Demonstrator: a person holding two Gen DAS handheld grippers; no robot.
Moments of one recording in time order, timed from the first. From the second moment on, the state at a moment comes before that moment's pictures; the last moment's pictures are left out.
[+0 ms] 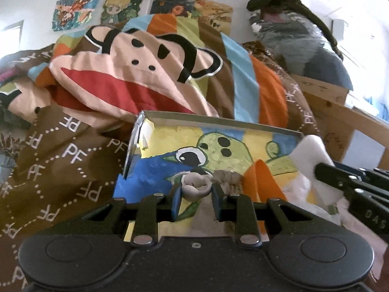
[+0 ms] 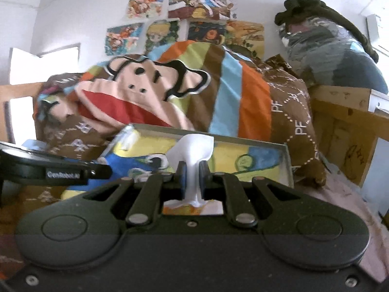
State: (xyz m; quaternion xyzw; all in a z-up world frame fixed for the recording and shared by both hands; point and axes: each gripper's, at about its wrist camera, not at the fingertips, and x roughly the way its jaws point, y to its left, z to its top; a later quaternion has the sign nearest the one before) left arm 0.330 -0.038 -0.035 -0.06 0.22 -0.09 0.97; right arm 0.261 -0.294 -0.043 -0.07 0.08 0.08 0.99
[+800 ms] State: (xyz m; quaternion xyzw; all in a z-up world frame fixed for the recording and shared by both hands) left arm 0.377 -0.048 -0.076 -0.05 0.27 -0.09 0.96; right arm 0.335 -0.303 -0.094 -0.08 0.14 0.05 0.99
